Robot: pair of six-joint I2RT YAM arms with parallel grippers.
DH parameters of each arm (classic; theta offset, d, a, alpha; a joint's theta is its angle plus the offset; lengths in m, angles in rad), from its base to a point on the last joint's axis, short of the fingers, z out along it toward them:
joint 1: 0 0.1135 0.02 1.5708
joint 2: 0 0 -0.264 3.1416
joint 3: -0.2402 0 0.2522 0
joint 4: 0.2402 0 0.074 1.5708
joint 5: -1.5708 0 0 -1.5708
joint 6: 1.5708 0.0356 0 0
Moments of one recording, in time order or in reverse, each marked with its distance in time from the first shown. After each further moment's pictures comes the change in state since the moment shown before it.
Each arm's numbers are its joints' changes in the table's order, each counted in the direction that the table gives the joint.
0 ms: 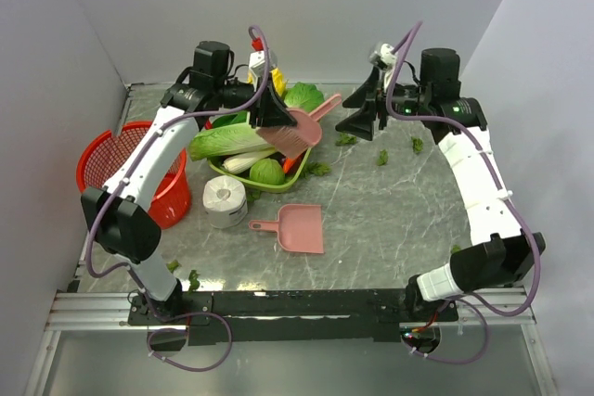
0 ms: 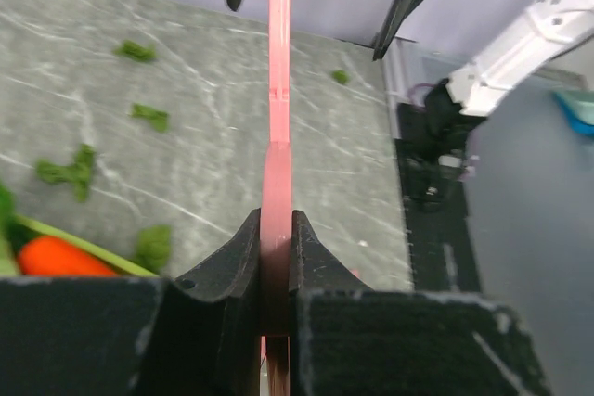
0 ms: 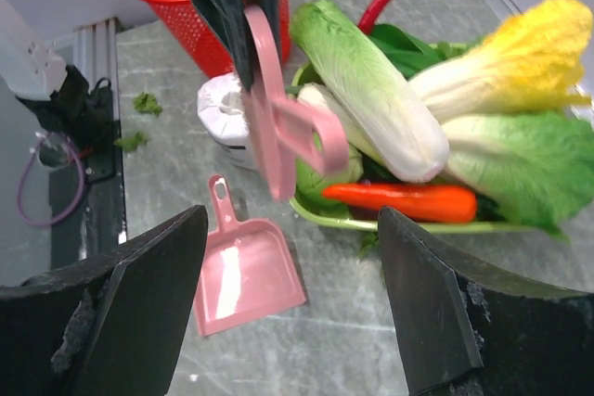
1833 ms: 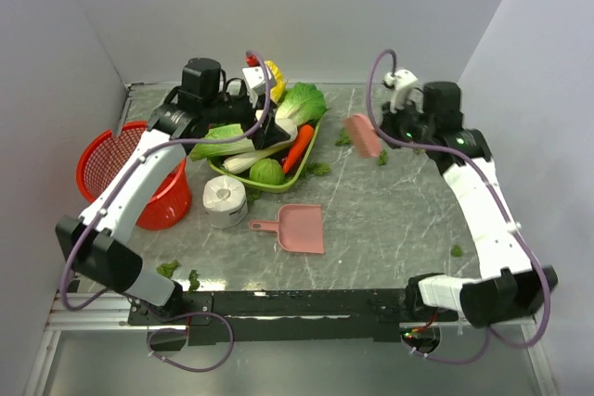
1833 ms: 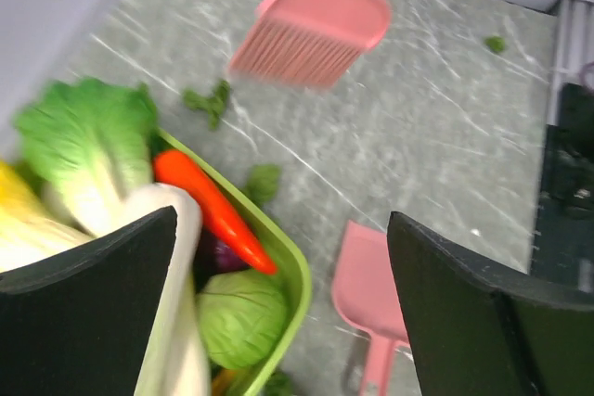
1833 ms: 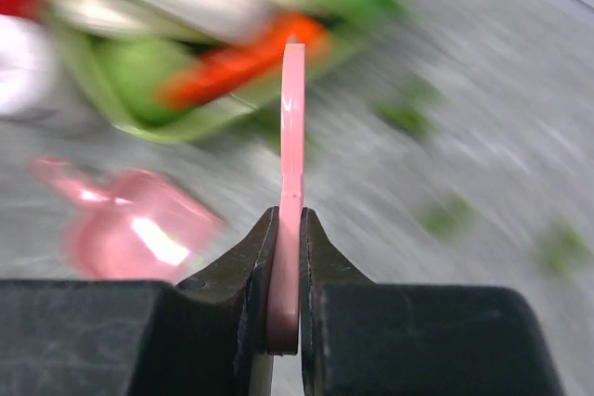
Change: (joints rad) left arm -0.029 0.176 0.195 -0.017 0.392 0.084; right arm 0.034 0.164 0.246 0.004 -0.694 0.098
